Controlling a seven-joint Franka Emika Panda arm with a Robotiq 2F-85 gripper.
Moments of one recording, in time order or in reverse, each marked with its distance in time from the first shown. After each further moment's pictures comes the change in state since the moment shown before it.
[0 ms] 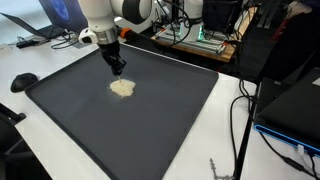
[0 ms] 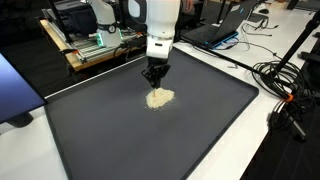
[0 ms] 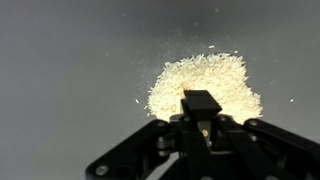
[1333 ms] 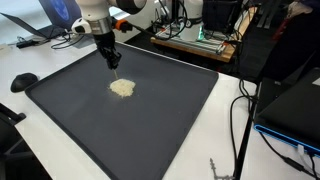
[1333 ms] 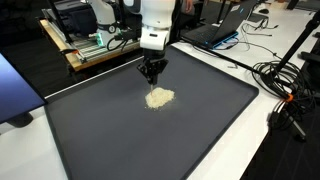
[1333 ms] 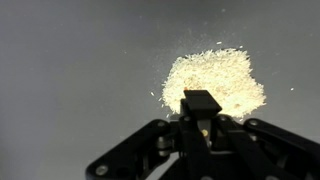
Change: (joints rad) arm -0.017 -0.059 -0.008 0.000 0.005 -0.048 -0.007
